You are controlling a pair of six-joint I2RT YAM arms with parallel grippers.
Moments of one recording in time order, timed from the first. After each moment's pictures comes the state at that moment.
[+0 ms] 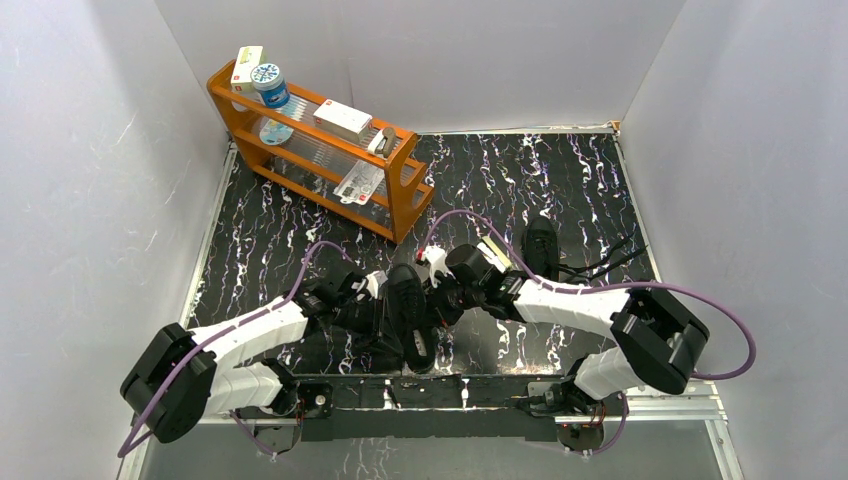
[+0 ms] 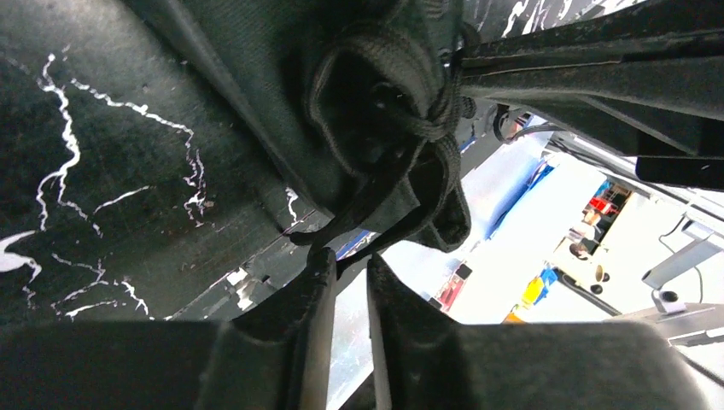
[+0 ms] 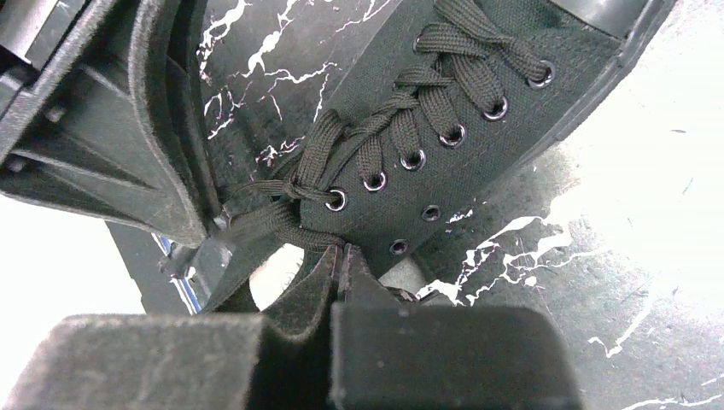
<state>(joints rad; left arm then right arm) -0.70 1.15 0.46 -0.30 0.62 -0.86 0.96 1.40 0.69 -0.04 -0.37 0.28</state>
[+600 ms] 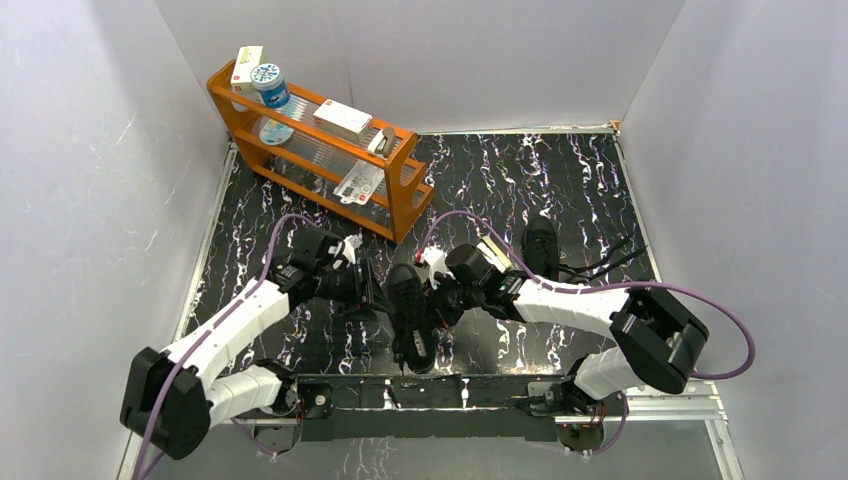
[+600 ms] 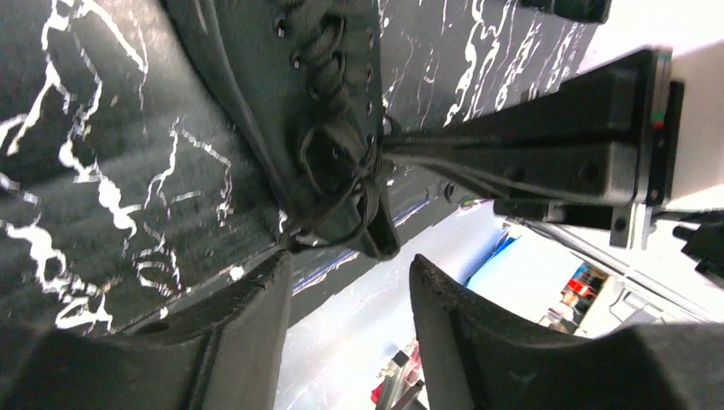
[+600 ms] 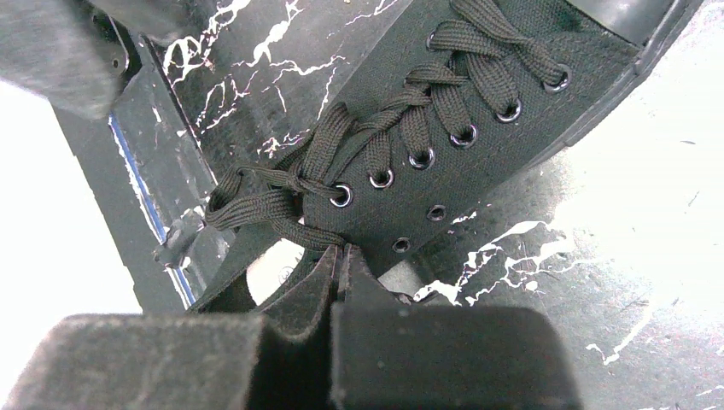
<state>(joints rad) -0.52 1.07 0.70 -0.65 0.55 -0.77 0.96 1.41 0.69 -0.04 -0.41 0.23</state>
